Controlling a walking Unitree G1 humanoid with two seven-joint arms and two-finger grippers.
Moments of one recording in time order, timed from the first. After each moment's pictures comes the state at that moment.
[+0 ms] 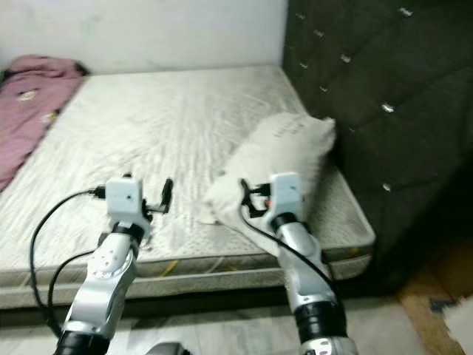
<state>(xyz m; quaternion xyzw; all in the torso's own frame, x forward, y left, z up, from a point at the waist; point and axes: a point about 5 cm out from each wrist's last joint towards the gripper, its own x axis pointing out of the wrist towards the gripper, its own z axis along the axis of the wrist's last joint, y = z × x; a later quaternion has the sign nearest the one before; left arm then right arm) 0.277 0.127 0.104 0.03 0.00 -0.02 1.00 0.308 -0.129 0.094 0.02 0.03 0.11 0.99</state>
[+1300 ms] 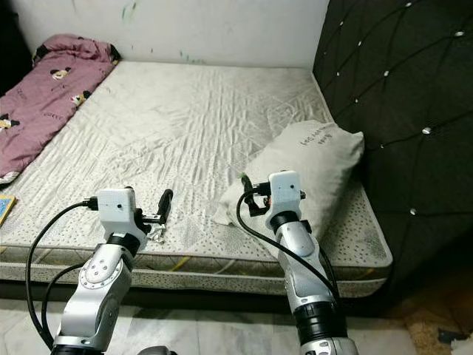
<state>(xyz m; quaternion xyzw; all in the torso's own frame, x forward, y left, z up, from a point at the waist) 0.264 0.128 0.097 -0.04 0.04 -0.05 1.00 0.307 -0.129 0.097 -0.02 0.01 0.10 0.99</state>
